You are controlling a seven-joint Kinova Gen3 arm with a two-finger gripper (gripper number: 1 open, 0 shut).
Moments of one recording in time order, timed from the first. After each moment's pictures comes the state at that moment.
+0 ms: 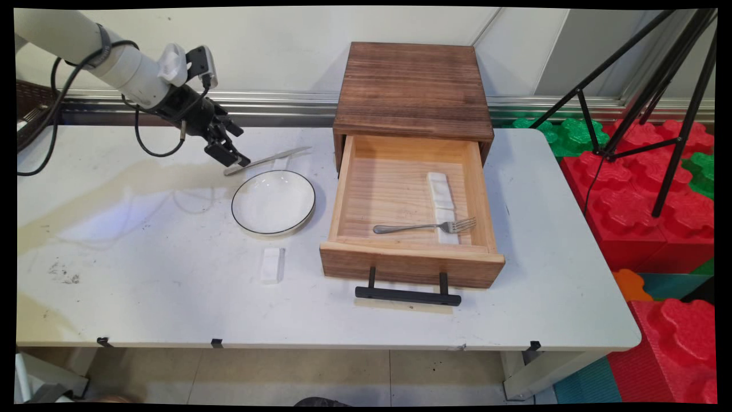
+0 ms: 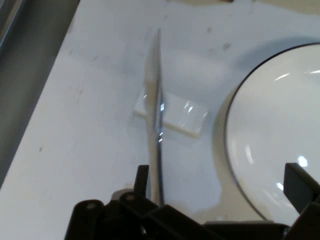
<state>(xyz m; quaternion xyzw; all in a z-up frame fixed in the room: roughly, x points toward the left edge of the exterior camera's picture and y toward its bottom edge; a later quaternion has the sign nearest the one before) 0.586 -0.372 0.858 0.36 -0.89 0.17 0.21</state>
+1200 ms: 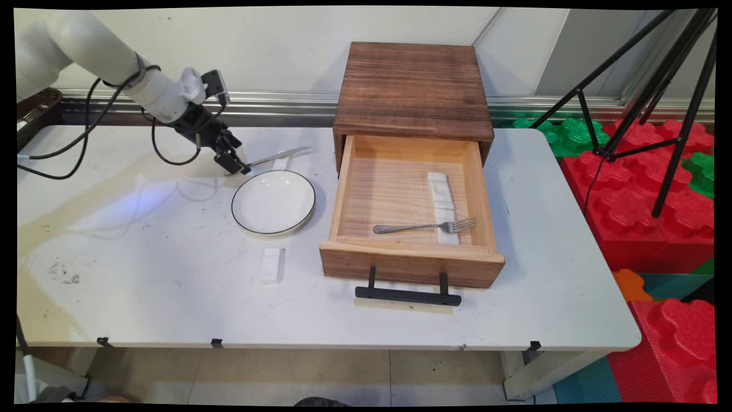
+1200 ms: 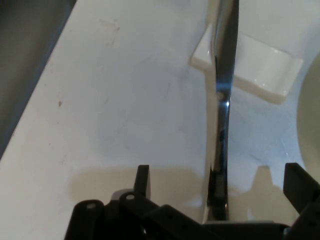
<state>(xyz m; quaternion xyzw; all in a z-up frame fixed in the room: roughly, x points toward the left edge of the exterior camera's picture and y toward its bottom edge) 0.619 -0.415 0.794 0.40 -0.89 0.16 0.17</state>
